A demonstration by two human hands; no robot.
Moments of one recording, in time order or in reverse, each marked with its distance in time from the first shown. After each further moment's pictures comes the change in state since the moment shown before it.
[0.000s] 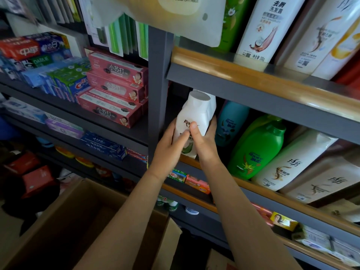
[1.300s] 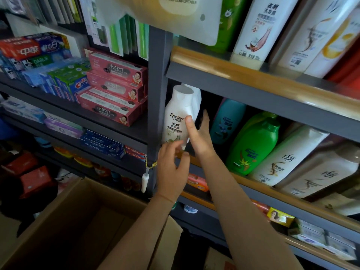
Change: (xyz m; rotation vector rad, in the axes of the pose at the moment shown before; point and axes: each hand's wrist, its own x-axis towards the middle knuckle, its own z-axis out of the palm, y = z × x) left_hand -0.044 -0.035 0.025 0.220 0.303 0.230; right_hand -0.015 -0.034 0.009 -0.101 -0.043 -0.005
